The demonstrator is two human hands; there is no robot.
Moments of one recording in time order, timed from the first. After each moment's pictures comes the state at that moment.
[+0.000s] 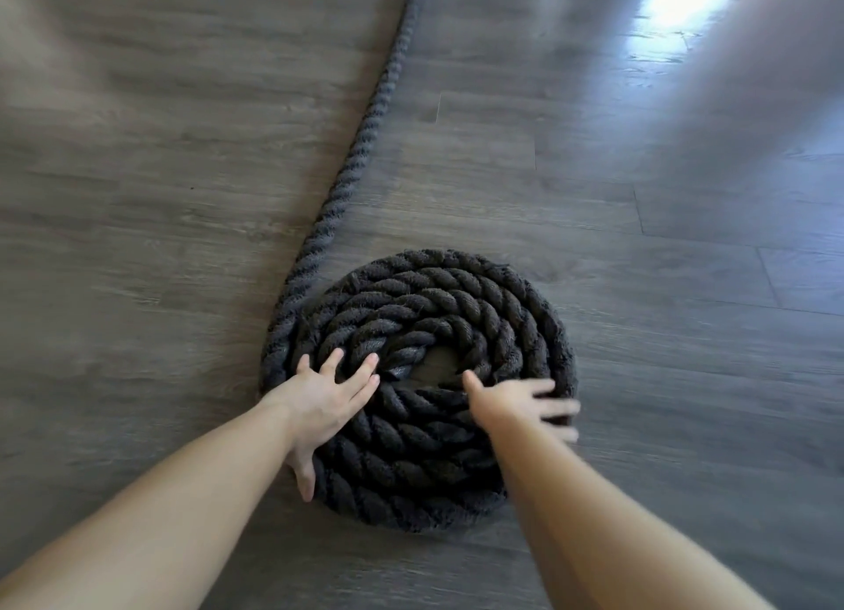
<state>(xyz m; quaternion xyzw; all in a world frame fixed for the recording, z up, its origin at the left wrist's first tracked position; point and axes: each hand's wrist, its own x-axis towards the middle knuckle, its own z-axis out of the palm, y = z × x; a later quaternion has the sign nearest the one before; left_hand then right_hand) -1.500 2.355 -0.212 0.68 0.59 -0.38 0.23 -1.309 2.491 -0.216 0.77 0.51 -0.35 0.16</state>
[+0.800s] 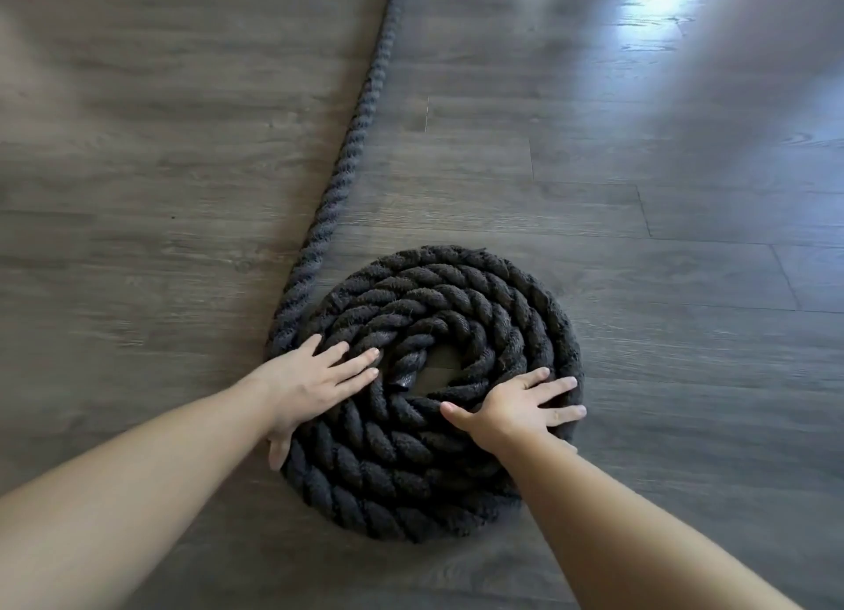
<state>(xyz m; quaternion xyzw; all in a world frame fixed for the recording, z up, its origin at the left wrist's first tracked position) -1.556 2.409 -0.201 0.72 0.52 -0.43 0.17 -1.327 2.521 -0.232 0.69 0.61 -0.32 0.23</state>
